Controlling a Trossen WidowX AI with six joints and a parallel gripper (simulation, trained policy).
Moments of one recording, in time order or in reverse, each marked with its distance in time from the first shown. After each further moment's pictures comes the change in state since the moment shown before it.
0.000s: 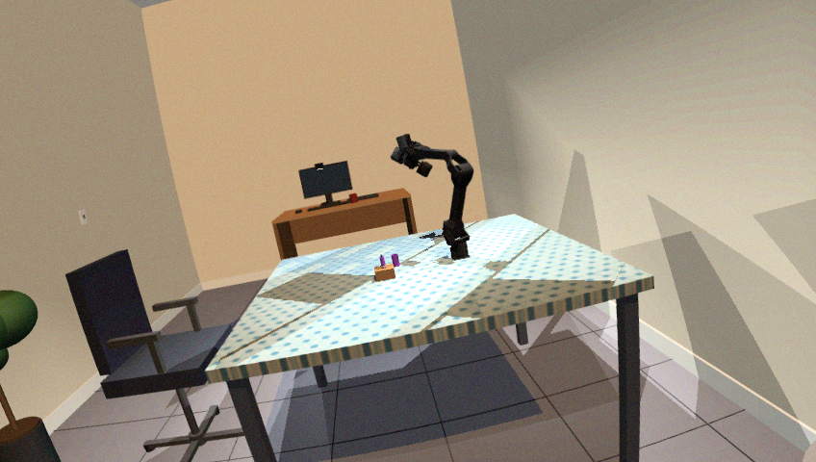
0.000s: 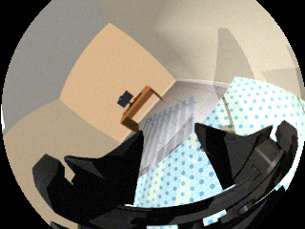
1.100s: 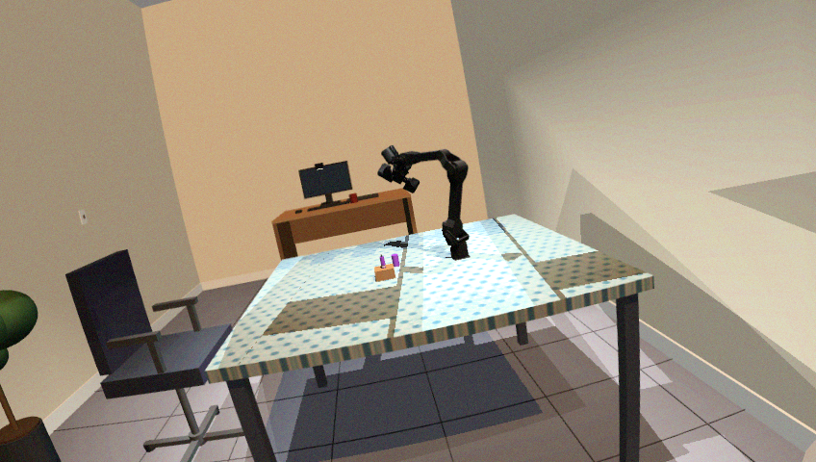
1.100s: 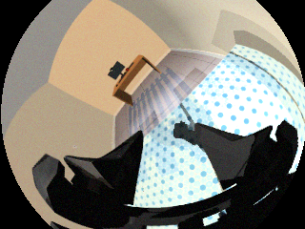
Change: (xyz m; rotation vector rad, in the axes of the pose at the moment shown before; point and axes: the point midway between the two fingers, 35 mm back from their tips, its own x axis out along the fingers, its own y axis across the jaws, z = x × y) arm -0.006 0.015 -0.105 -0.005 0.314 -0.029
